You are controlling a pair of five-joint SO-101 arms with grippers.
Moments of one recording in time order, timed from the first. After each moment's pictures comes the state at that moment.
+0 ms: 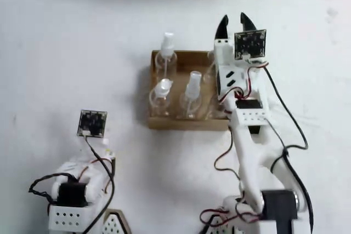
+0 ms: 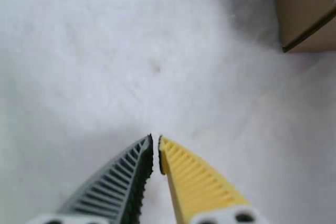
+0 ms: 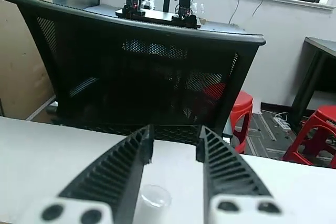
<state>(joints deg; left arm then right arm) -3.6 -103.3 97.1 73.3 2.5 -5.5 -15.5 46.6 -23.6 8.8</state>
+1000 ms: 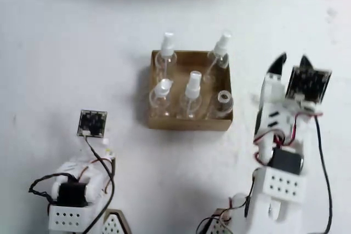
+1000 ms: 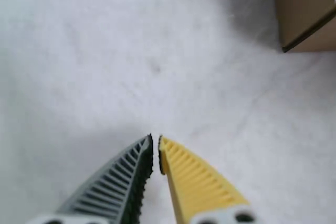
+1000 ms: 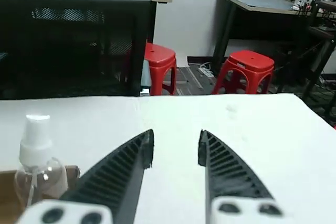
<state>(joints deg) -3.6 -103.3 97.1 73.3 2.5 12.9 -63.3 63.7 15.0 8.7</state>
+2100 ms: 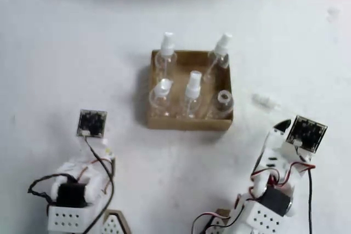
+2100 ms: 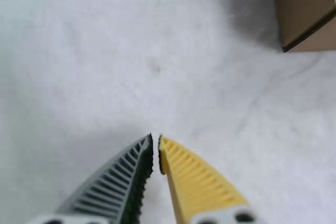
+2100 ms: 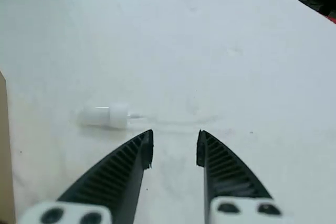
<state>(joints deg) -3.6 -103.3 97.1 73.3 2.5 27.3 -100.7 96.5 37.9 8.9</state>
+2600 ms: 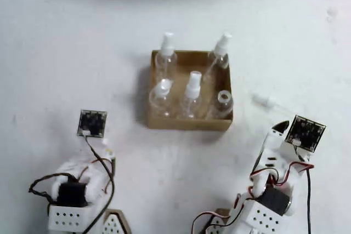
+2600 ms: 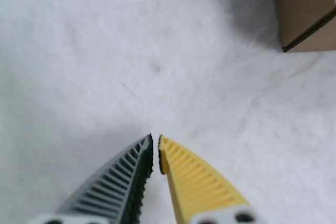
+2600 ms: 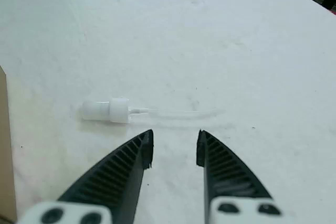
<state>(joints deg) -3.6 -103.3 97.1 73.3 2.5 27.3 -100.7 96.5 38.9 8.9</state>
